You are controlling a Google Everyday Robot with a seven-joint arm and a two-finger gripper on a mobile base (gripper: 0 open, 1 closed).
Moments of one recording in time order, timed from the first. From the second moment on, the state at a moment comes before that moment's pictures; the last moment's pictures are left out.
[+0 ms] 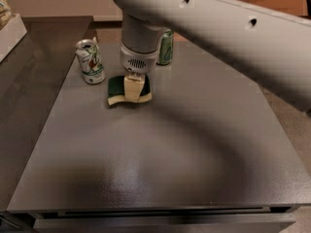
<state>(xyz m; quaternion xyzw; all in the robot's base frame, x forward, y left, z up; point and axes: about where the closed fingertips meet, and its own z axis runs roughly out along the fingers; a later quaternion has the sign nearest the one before) 0.562 0.043 0.878 -0.67 0.73 0.00 0.15</state>
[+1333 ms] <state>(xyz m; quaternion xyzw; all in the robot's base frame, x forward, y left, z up) 0.592 0.072 0.865 -0.66 0.73 0.01 0.14</state>
